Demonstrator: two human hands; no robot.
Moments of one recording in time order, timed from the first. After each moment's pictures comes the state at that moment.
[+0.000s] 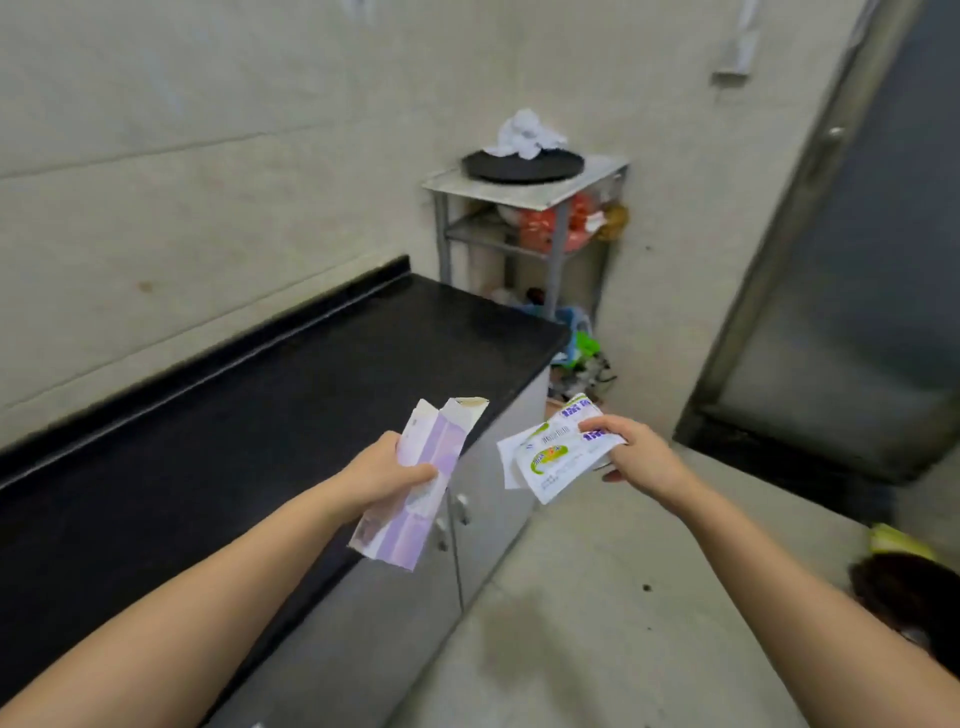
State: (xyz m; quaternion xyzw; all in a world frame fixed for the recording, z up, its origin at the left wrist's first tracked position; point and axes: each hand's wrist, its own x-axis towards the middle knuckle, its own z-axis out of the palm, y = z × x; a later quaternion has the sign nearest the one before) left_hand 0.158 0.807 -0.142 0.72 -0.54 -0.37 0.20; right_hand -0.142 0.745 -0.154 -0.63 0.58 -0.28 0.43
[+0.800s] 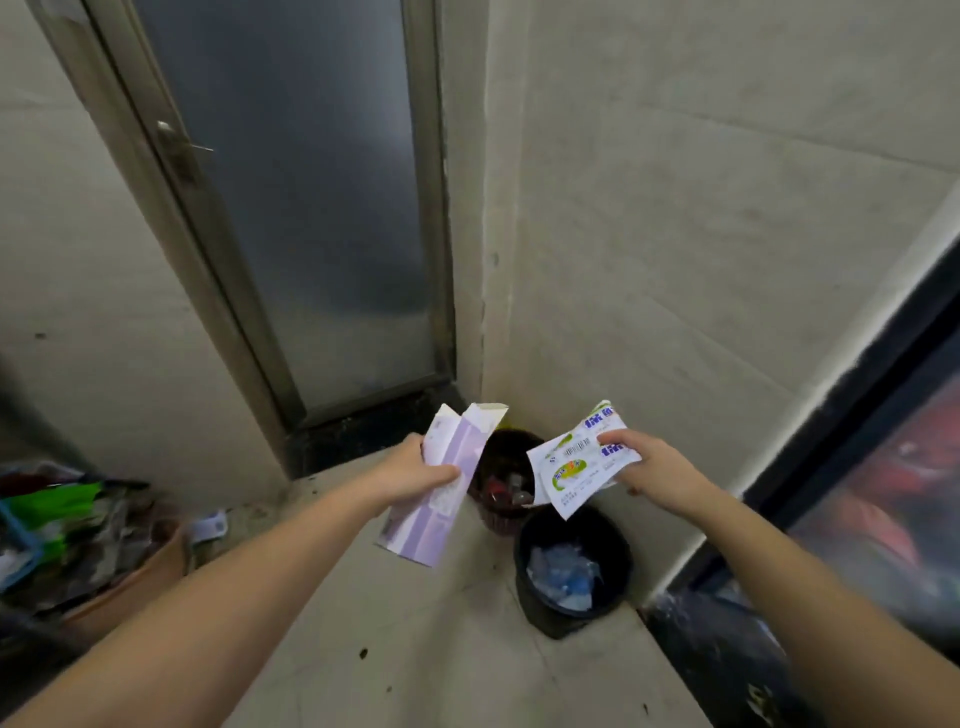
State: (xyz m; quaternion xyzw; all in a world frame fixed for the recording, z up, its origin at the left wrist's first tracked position) left_hand -0.464 0.611 -0.188 0.33 -0.82 -0.46 -0.04; right_hand -0.644 0.866 -0.186 -0.28 0.86 -0.35 0.23
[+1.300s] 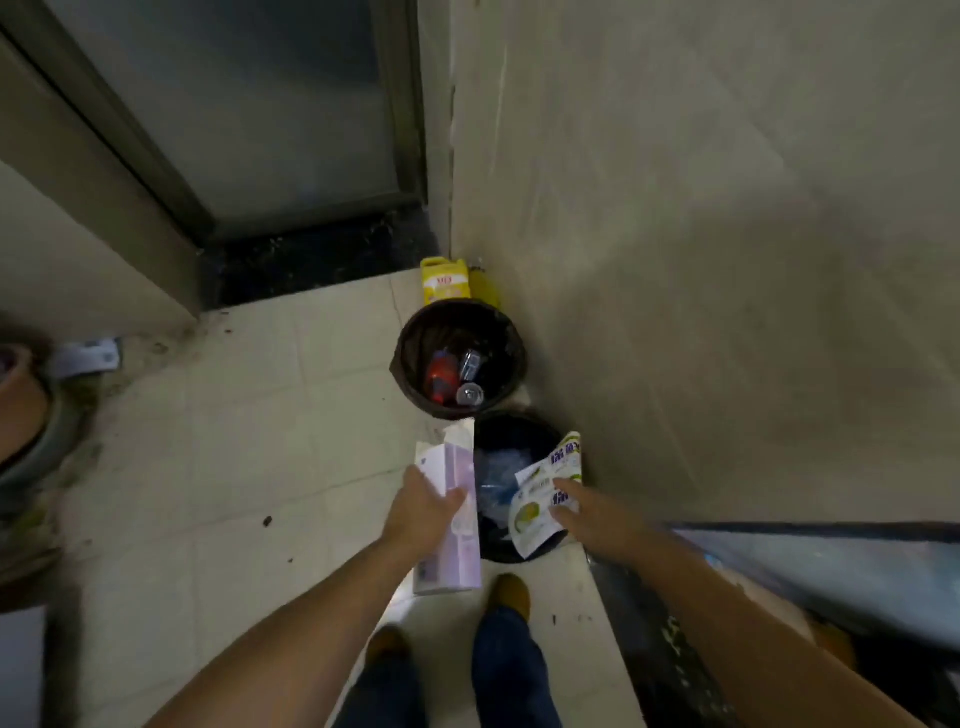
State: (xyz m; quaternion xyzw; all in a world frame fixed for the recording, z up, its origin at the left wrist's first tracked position) left_hand -0.676 0.695 -0.482 0.54 -0.65 -0.51 -0.13; right_hand -0.840 0.854 -0.464 -0.25 0.82 -0.08 0.50
